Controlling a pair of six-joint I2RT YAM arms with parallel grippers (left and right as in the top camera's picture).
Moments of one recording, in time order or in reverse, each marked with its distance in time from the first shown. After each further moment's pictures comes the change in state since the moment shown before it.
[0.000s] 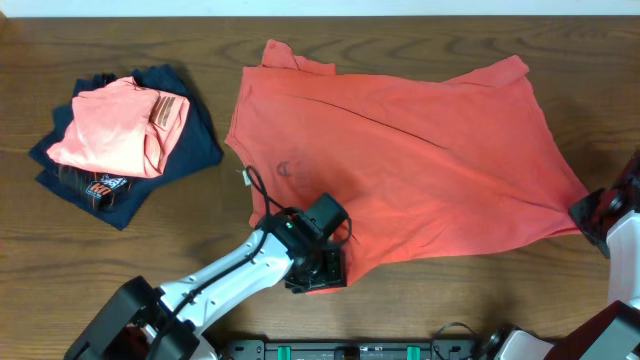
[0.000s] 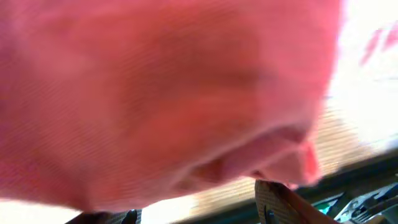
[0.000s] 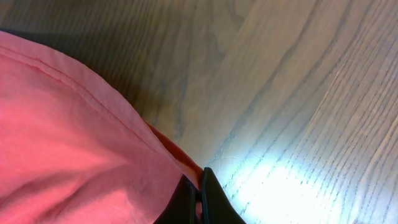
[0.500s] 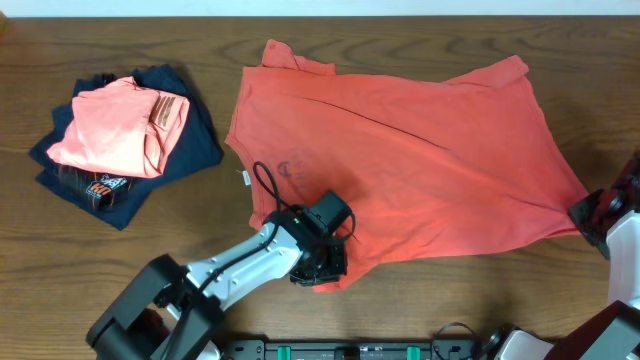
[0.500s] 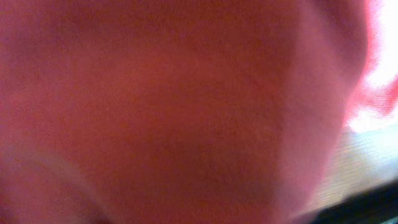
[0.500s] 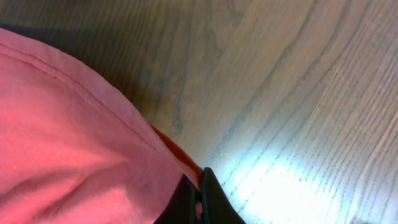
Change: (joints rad) left arm 0.026 0.108 0.000 0.083 -0.008 -0.017; right arm 0.000 0.000 0.000 -0.010 0.000 0.000
